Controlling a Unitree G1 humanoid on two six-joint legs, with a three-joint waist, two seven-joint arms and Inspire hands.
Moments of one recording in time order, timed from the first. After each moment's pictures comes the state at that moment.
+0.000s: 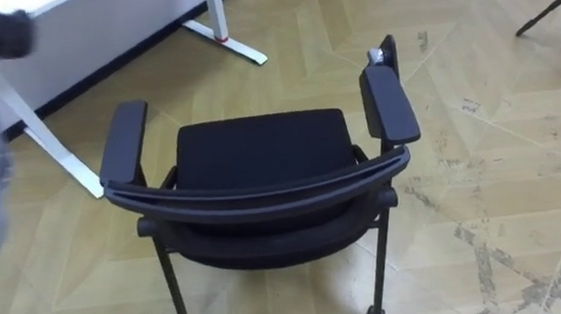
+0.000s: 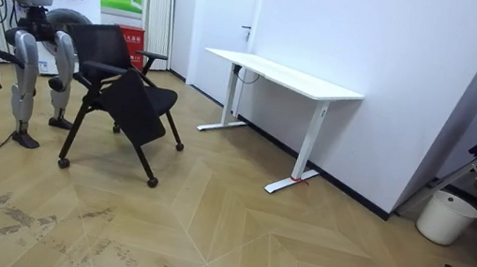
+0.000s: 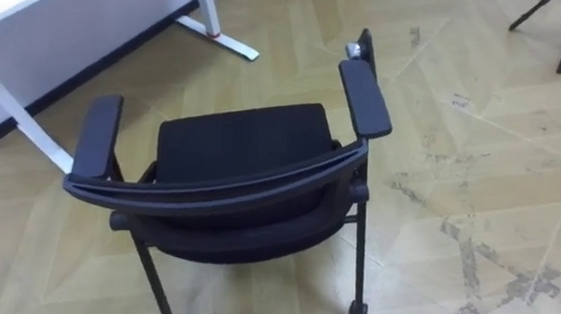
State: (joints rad) left arm -0.19 0.56 -0.04 -0.15 0.87 0.20 0.26; right arm 0.08 -0.31 -0.16 1.30 0.35 0.08 0.11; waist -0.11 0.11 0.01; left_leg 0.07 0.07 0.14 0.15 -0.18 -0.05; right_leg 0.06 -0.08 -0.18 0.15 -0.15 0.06
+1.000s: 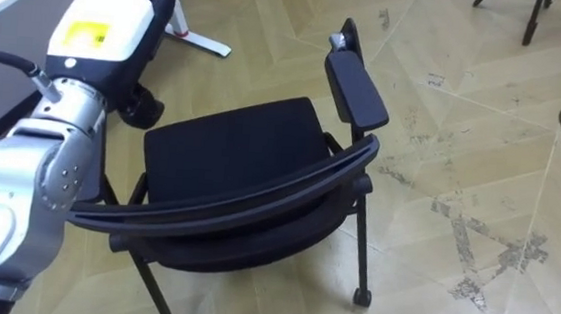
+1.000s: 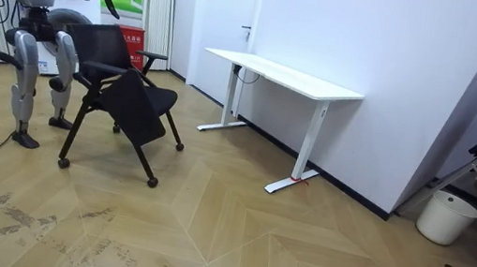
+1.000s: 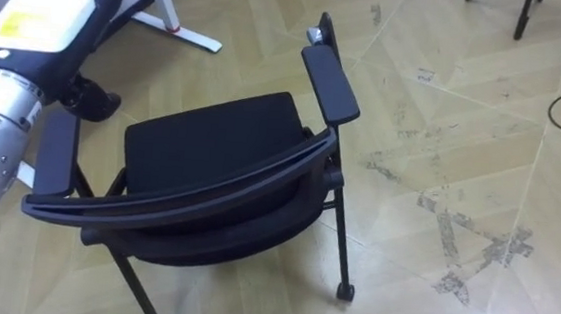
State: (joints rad) left arm -0.20 0.59 -0.16 -0.19 0.90 0.20 -0.11; right arm 0.00 -0.32 -0.12 1.38 0.34 0.05 0.06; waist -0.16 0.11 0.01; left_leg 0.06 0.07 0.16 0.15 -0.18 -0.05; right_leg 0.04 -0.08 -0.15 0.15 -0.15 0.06
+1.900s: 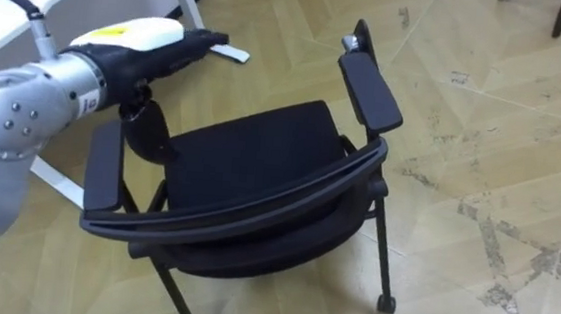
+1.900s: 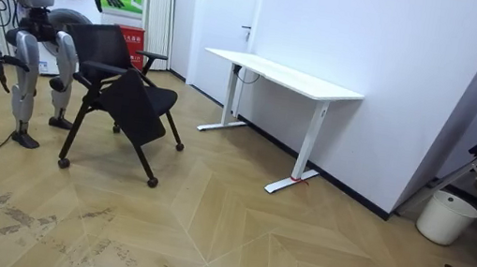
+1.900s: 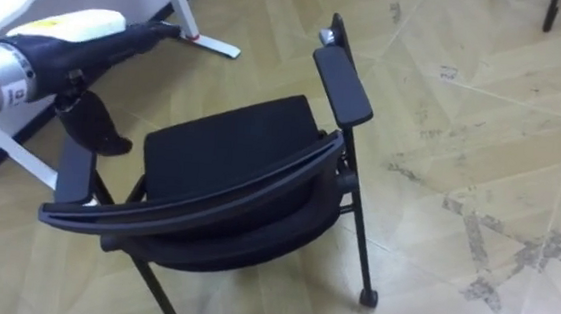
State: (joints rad) left arm -0.34 0.78 -0.16 -0.44 0.46 0.39 -0.83; right arm -0.02 -0.35 -0.20 1.38 0.23 0.07 0.15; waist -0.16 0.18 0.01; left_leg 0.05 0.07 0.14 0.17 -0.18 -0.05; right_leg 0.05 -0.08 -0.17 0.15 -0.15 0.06
